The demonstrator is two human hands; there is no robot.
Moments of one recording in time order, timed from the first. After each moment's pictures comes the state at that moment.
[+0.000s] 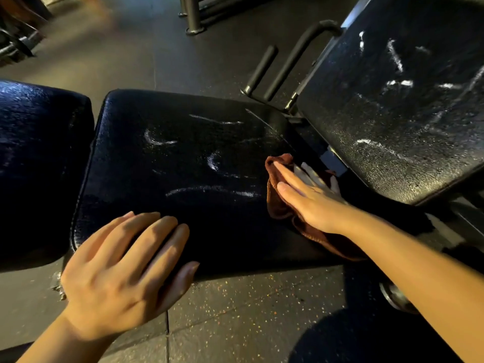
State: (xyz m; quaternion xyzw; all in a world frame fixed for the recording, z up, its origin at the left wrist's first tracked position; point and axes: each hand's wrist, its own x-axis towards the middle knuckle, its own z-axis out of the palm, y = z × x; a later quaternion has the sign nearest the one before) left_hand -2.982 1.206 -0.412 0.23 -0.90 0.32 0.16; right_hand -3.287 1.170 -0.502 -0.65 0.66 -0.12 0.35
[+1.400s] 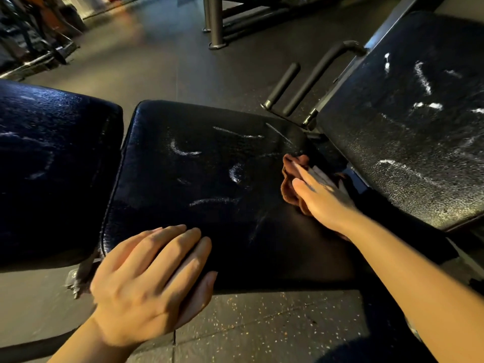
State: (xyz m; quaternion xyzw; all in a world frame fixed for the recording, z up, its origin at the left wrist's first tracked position) left_hand -2.989 1.207 -0.417 0.25 -0.89 0.32 0.21; right_hand -3.281 1.133 -0.500 -0.61 0.70 -0.17 0.32
